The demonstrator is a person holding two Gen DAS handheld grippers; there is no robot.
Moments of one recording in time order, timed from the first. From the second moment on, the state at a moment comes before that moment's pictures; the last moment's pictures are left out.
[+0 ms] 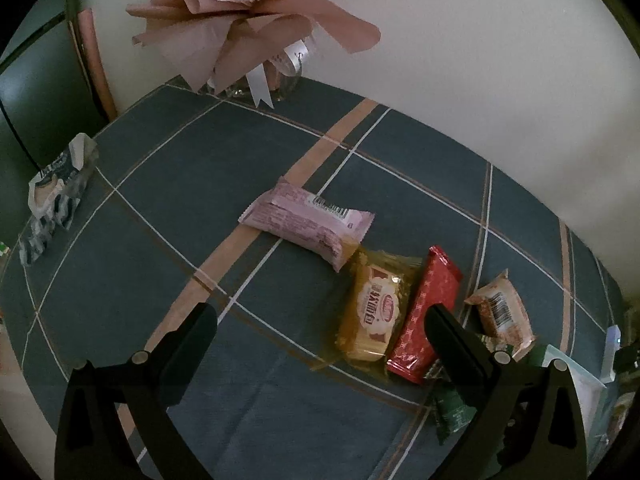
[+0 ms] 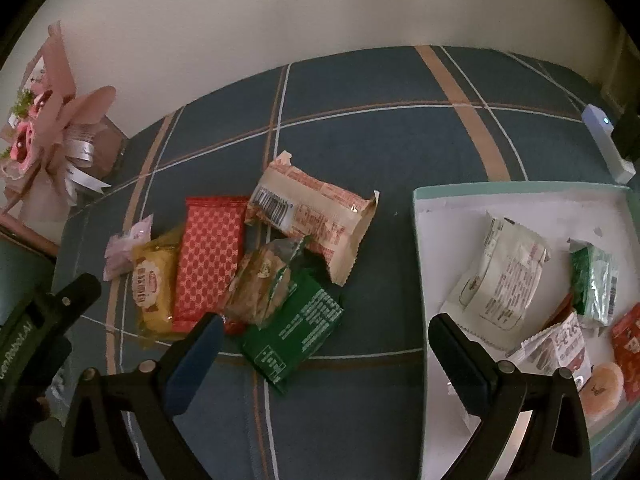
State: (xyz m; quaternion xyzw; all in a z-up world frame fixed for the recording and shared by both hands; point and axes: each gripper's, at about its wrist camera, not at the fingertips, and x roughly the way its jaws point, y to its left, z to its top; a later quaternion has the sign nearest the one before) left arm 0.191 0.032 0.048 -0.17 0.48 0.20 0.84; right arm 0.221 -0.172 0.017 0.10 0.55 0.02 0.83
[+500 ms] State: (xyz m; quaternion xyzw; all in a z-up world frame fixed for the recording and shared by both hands) left arm 0.208 0.039 0.016 -0.14 0.52 0.21 0.82; right arm 0.233 -0.147 -0.016 0.06 0.58 0.01 0.82
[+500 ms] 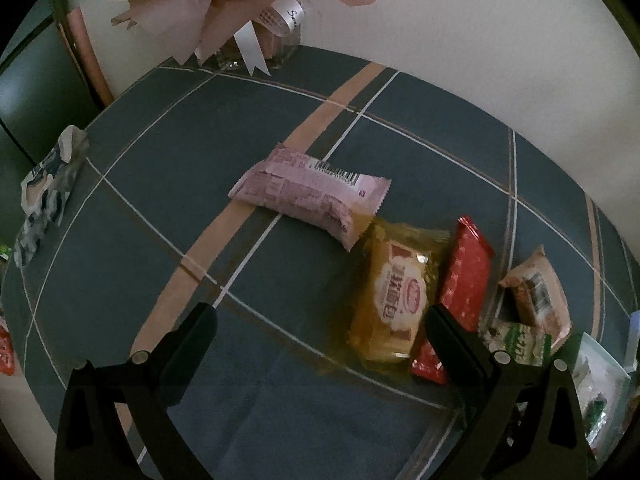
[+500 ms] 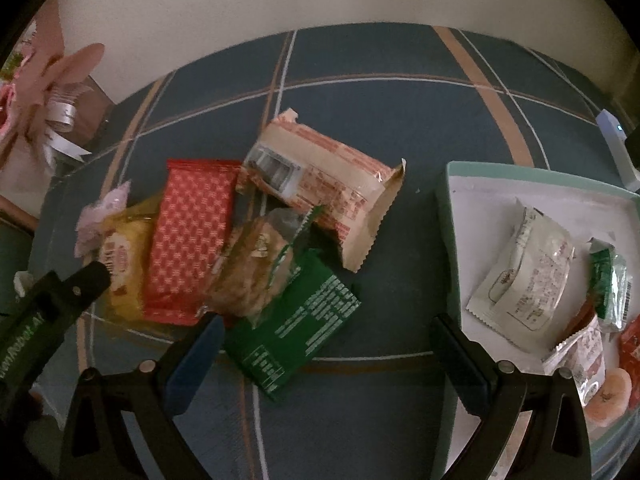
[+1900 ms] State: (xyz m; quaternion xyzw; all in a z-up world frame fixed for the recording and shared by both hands) left arm 0.207 0.026 0.000 -0.16 0.55 0.16 0.81; right arm 0.224 -0.162 -0.035 0.05 0.58 0.01 0.82
